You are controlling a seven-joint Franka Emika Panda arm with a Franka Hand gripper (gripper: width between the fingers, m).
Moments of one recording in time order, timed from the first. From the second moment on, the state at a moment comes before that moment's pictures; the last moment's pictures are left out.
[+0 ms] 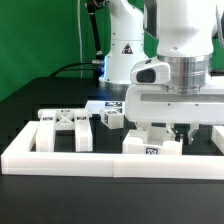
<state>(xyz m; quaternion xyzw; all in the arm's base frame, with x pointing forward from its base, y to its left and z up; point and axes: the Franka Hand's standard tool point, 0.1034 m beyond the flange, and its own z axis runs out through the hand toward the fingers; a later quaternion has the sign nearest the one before) 0.573 0.070 0.015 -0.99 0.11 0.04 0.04</state>
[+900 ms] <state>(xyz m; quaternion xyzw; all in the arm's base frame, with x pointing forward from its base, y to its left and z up) 0.581 0.095 0.019 -1.00 0.07 0.03 0.05</state>
